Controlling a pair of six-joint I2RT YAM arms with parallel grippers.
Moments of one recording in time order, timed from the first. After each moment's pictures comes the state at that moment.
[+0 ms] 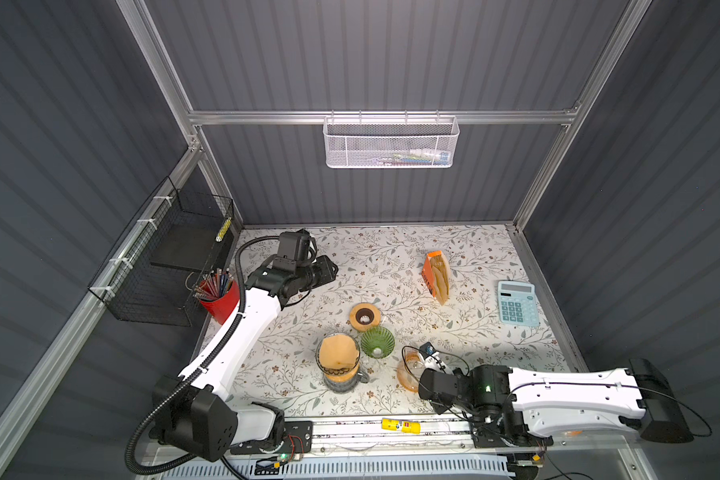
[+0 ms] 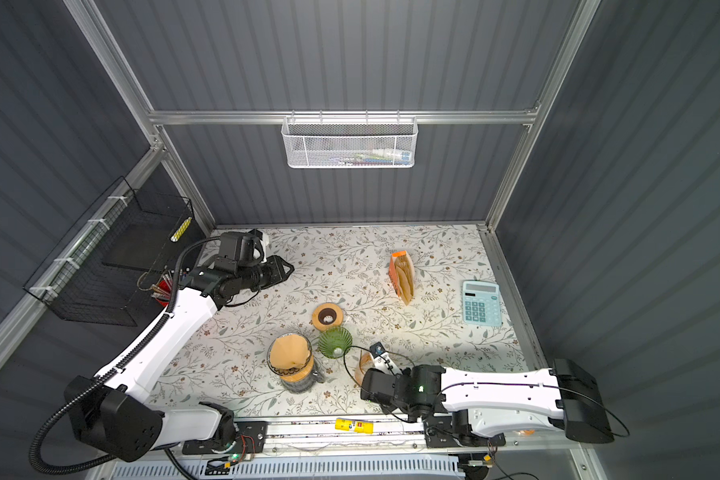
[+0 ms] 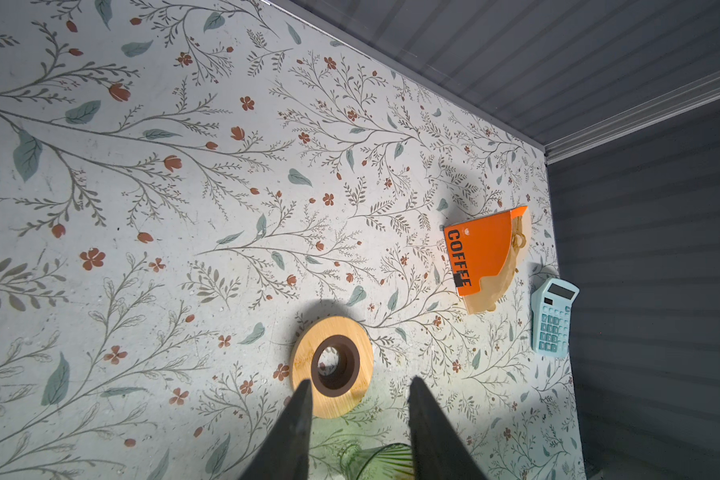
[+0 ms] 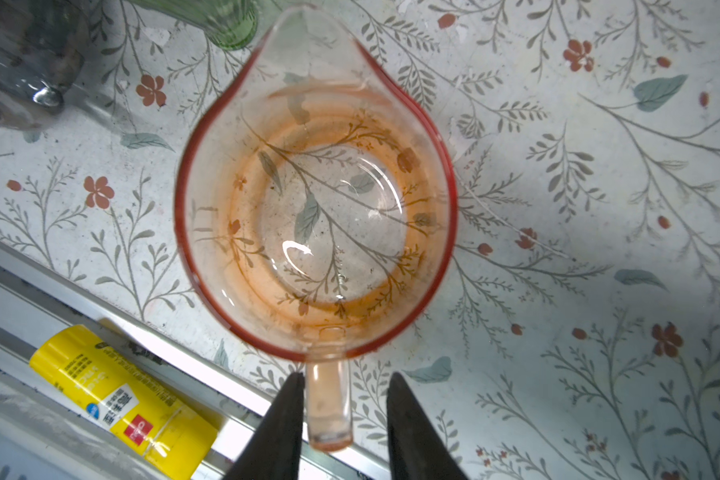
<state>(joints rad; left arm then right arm) -0.36 1.33 1.25 -0.66 0.19 -0.59 1.39 1.06 0.64 -0.82 0.36 0.84</state>
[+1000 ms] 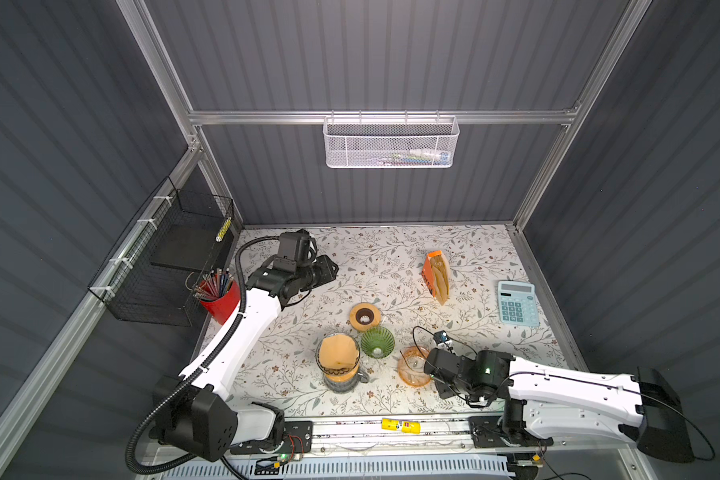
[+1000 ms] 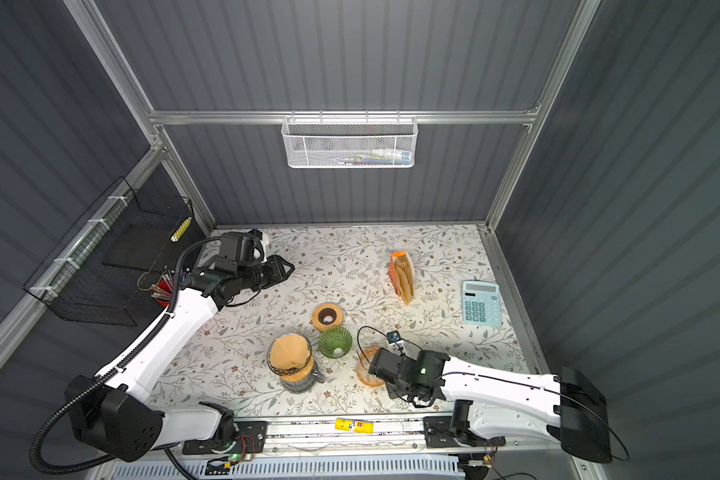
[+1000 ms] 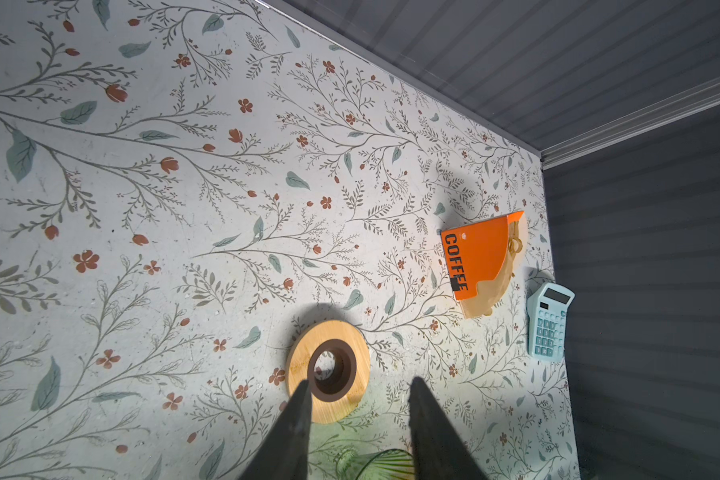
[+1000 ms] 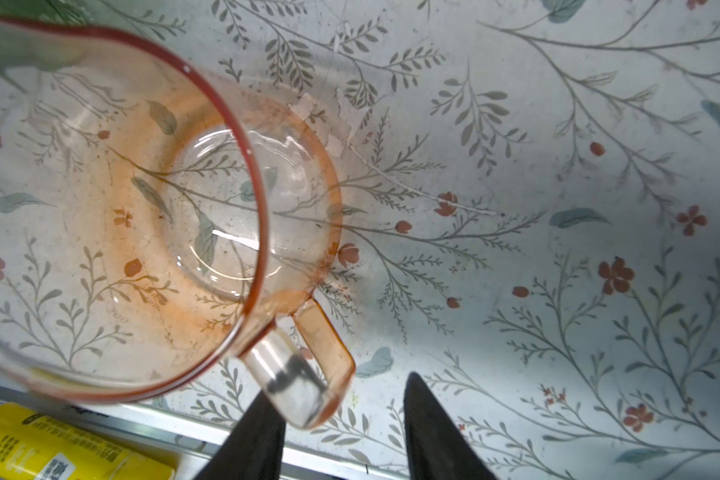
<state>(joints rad) -0.36 1.33 1.24 -0.63 0.19 -0.60 1.15 1.06 0.63 -0.89 0.28 0.85</state>
